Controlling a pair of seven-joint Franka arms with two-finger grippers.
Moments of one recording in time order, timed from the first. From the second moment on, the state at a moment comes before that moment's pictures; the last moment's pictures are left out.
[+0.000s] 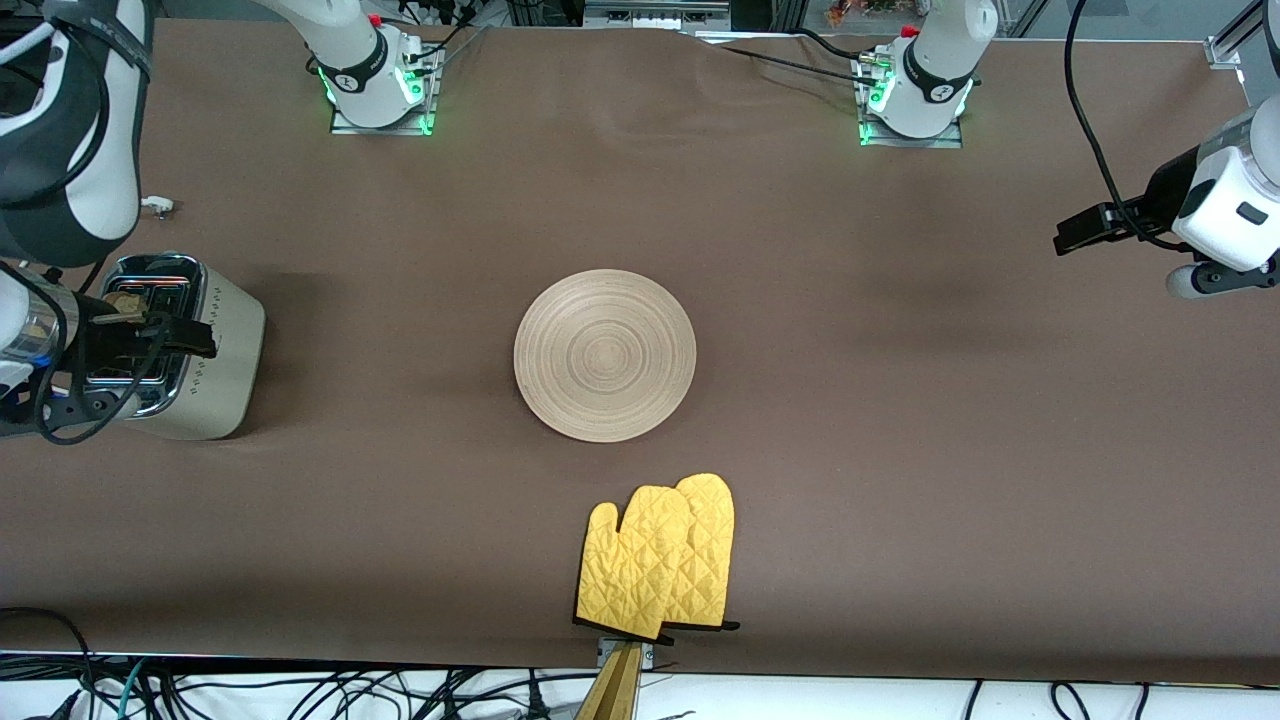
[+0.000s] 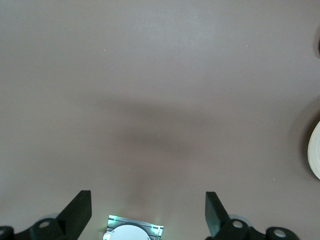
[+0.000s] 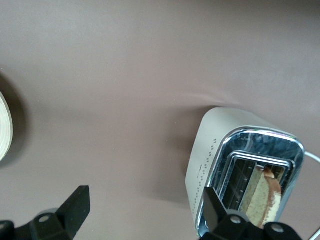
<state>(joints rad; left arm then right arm) 0.08 0.05 -0.11 -1.59 -0.01 1.44 -0.24 0.34 0.45 -0.44 -1.23 0.12 1.53 -0.28</state>
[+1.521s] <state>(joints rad) 0.11 0.05 -0.11 -1.58 -0.01 1.44 -0.19 -0.03 0.16 -0.03 -1.46 0.02 1.59 -0.09</state>
